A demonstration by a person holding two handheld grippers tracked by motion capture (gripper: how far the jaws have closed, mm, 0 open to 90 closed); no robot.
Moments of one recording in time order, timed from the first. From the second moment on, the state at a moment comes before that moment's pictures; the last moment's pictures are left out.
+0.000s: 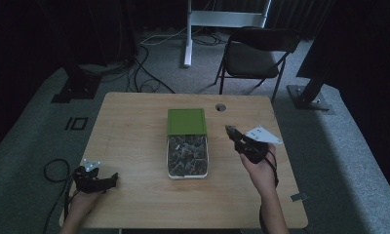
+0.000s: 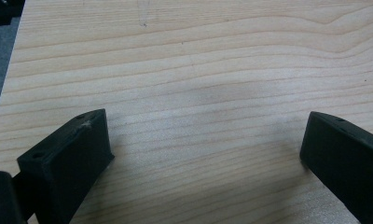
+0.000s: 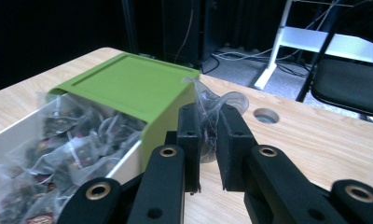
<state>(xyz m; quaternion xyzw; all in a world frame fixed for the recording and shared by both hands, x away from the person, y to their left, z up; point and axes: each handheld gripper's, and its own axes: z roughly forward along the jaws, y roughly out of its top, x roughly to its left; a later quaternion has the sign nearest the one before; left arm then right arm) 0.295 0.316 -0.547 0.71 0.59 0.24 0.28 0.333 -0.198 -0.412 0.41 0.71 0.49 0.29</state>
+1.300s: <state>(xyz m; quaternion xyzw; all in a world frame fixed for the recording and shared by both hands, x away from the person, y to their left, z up) 0.295 0.316 -0.547 0.71 0.59 0.24 0.28 0.397 -0.287 -0.407 0.51 0.64 0.45 0.35</state>
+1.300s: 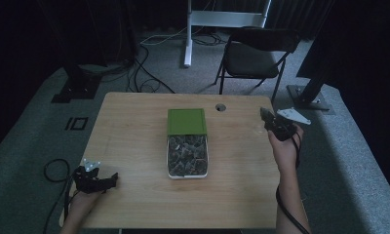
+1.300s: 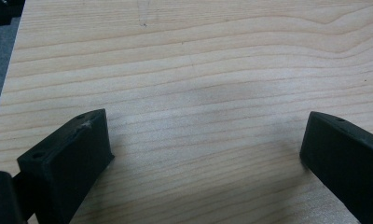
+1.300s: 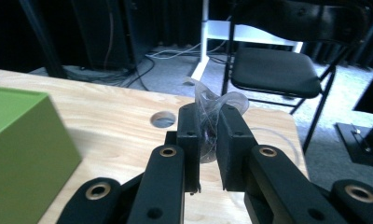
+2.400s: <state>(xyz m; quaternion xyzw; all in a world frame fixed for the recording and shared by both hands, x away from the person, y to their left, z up) 0.295 0.316 -0.547 0.71 0.59 0.24 0.28 0.462 -0.309 -0.436 0.60 0.62 0.40 0.32</state>
